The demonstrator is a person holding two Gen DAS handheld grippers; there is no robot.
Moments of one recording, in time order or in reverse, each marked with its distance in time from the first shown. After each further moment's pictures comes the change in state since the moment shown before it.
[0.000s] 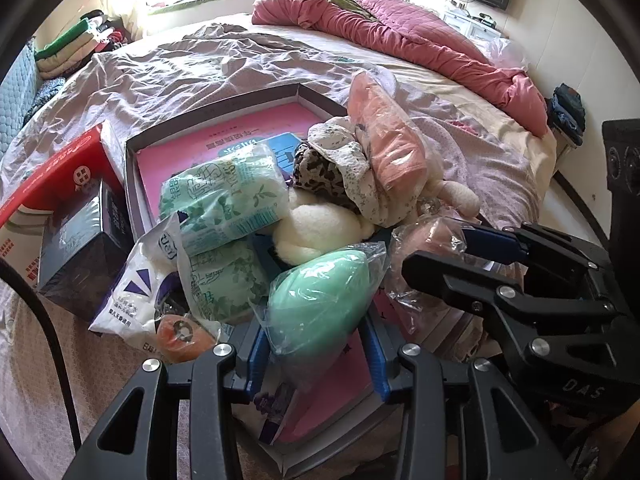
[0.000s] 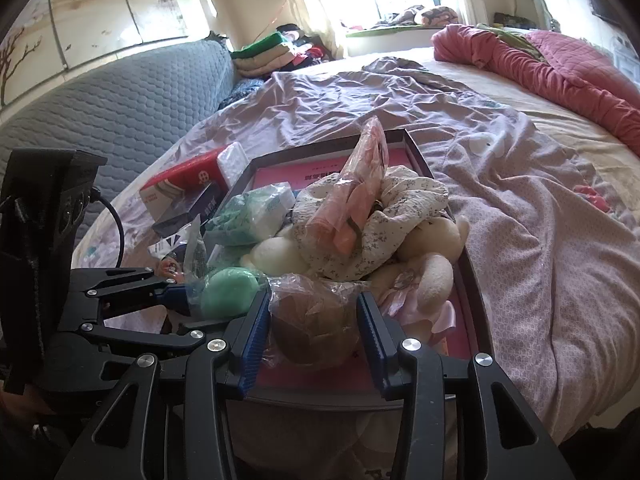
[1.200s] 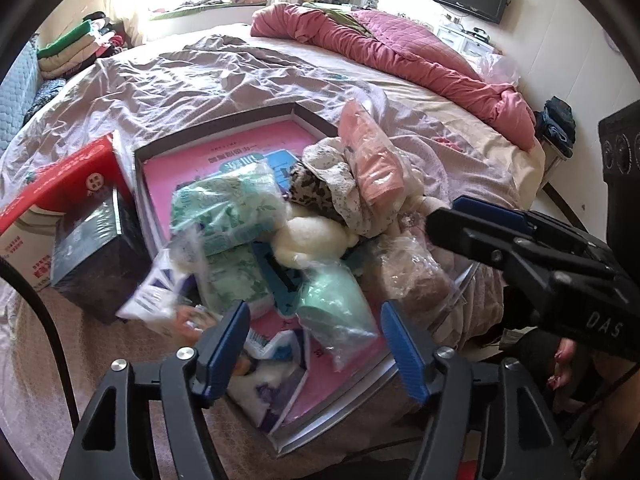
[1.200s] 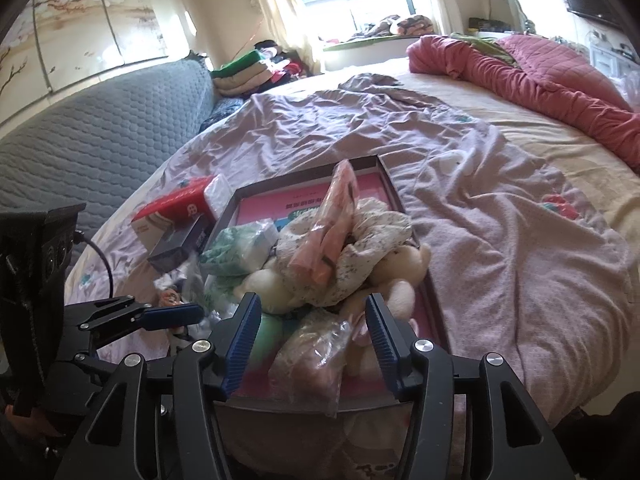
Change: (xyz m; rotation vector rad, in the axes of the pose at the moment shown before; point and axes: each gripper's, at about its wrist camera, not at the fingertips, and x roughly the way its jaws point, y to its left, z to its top) left arm -0.025 0.002 -0.003 -0.017 -0.050 -0.029; right arm -0.033 -0.004 0.015 0.059 -0.064 -0.057
